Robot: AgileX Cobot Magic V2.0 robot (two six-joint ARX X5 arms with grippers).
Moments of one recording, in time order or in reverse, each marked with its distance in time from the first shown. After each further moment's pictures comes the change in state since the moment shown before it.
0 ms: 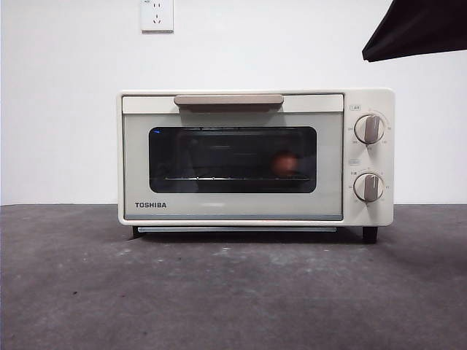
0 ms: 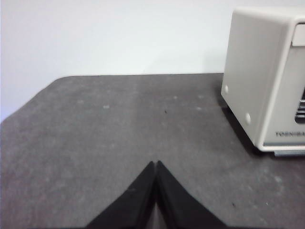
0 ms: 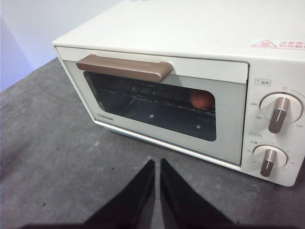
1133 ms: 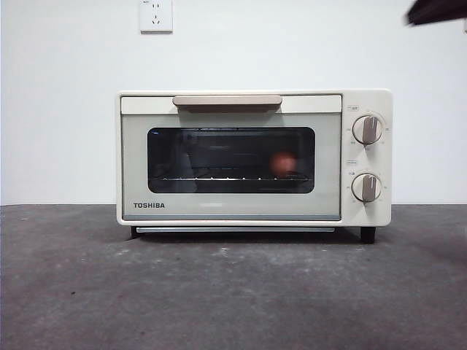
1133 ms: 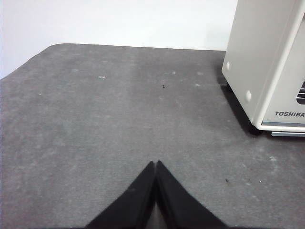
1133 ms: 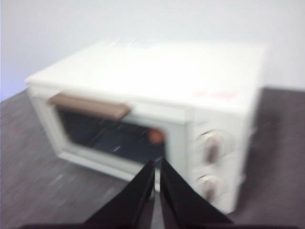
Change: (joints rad) left arm 0.000 0.003 0.000 -0.085 0.000 -0.064; right arm -0.183 -0.149 -0.002 -0.011 -0.040 -0.121
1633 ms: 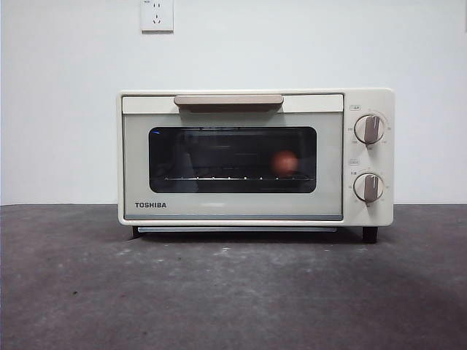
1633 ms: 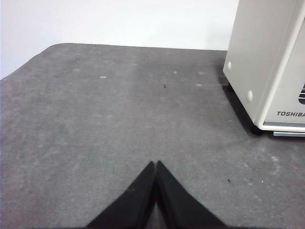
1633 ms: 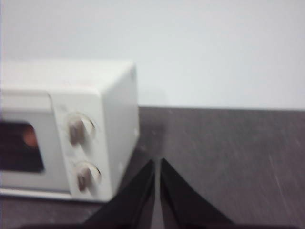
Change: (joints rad) left arm 0.000 0.000 0.000 0.000 0.000 0.000; right arm -0.438 -0.408 -0.342 0.079 -0.085 -0.088
